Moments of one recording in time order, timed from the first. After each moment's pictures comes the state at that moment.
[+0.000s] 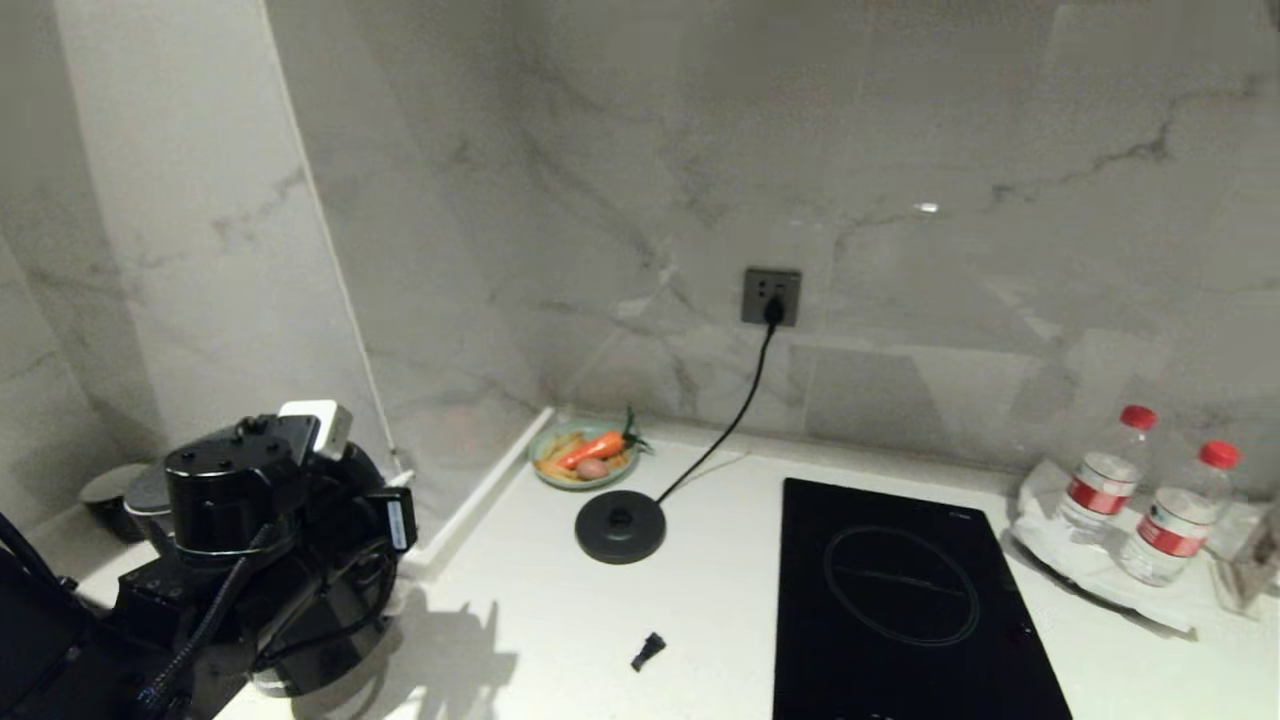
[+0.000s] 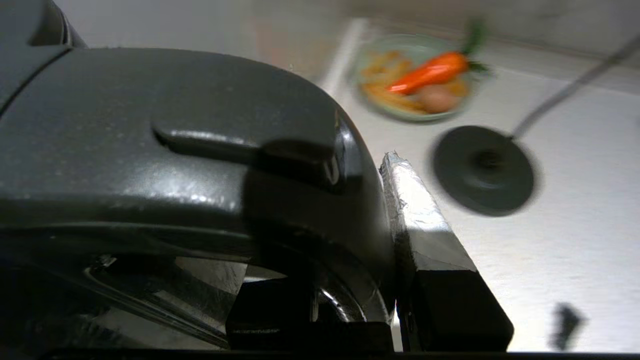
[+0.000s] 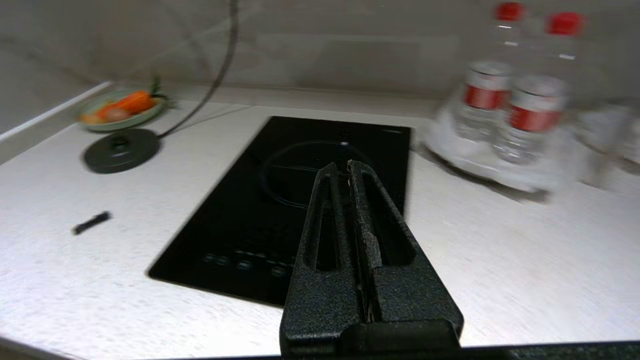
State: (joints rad) left arm -0.26 1.77 -0.37 -1.11 0.24 -0.10; right arm 0.00 0.00 0.00 0.01 0.00 0.01
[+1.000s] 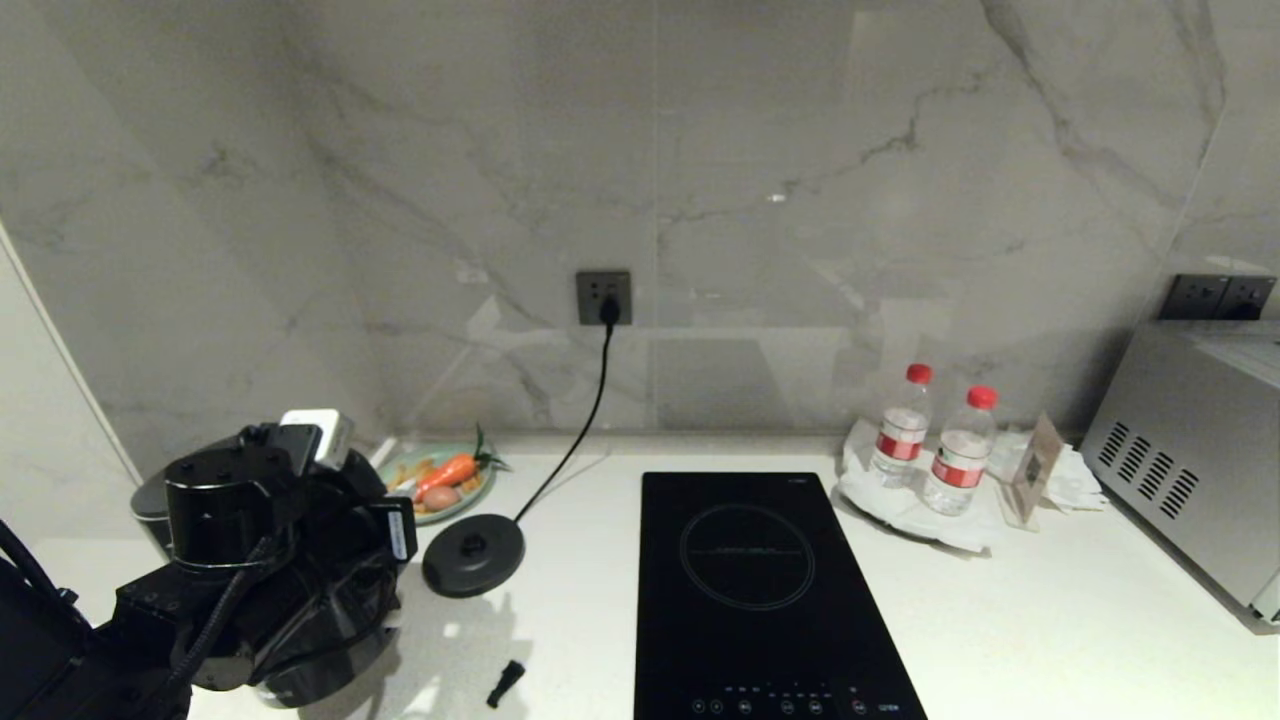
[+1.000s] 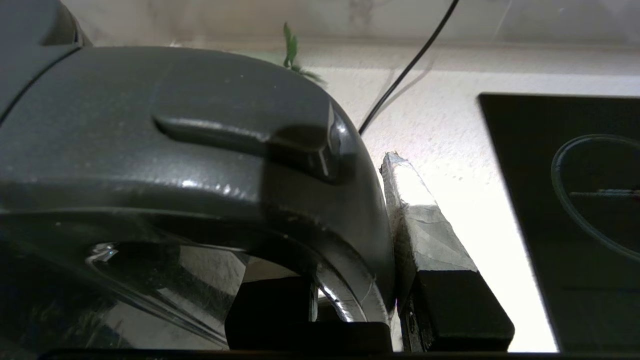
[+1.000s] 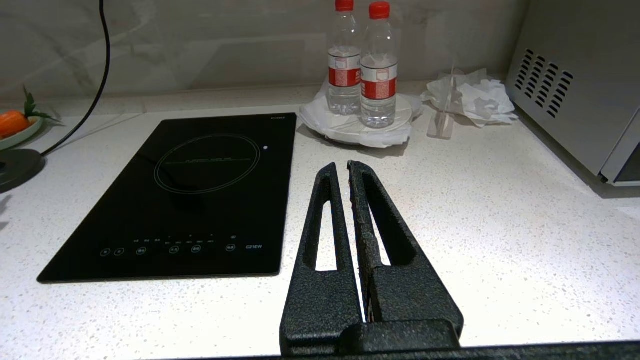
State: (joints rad) left arm -0.27 1.77 -0.34 -1.13 0.24 -0.09; right arm 0.00 0.00 0.00 0.01 0.00 0.01
